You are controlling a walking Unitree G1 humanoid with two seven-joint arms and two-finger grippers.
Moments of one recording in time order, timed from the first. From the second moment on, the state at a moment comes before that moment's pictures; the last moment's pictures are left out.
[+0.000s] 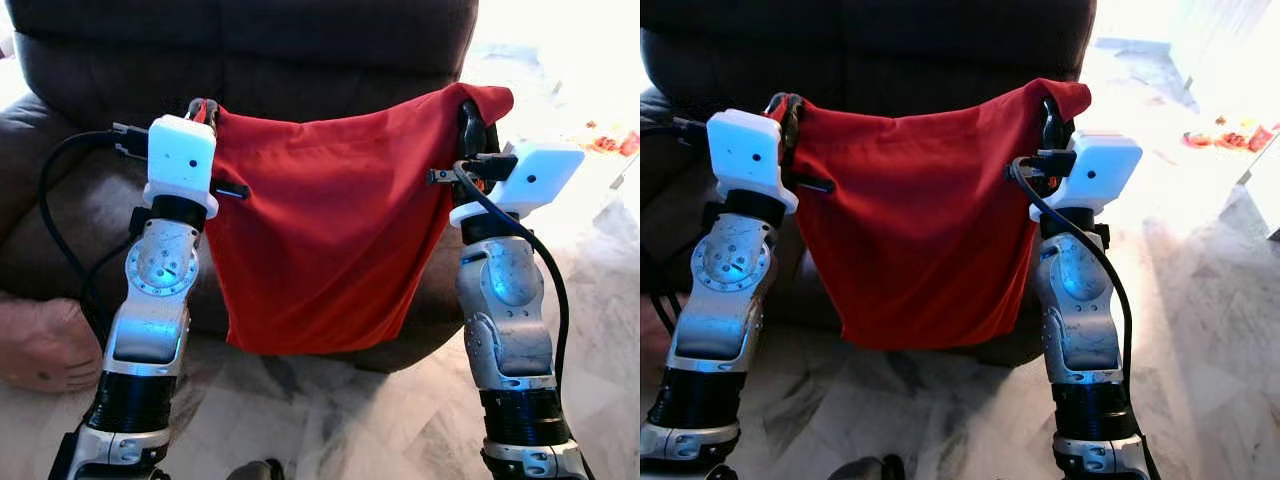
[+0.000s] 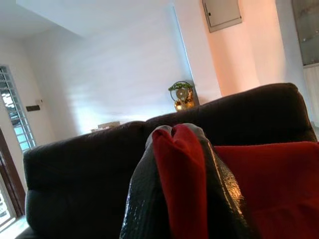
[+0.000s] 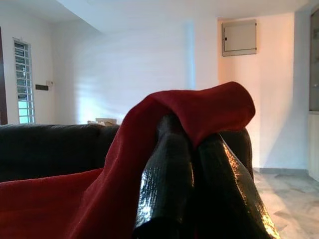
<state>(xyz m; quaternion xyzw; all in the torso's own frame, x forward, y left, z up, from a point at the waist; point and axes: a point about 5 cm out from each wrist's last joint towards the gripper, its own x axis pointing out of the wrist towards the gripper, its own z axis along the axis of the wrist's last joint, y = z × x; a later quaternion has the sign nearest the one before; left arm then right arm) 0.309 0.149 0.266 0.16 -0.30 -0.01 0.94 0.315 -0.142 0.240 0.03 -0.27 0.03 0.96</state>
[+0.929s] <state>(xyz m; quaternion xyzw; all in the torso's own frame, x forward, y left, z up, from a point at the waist) 0.308 0.144 0.287 0.16 -0.34 -0.02 0.93 0.316 -0.139 0.257 0.03 -0.29 0.03 0.96</state>
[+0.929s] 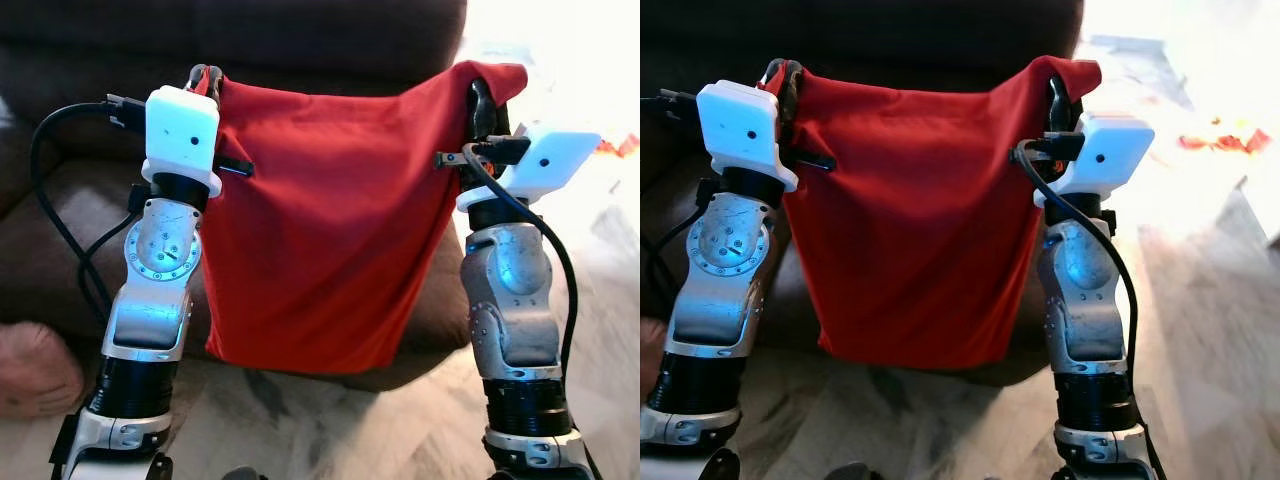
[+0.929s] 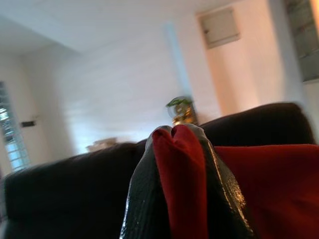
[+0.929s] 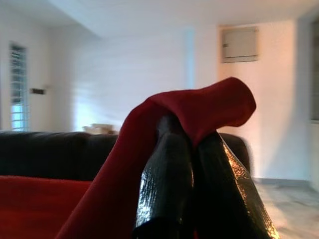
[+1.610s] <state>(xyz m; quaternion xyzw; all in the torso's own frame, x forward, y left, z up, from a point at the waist) 0.309 0.158 0.292 0.16 -0.34 0.01 0.92 0.315 -0.125 0.265 0.03 -0.30 0.06 0.95</state>
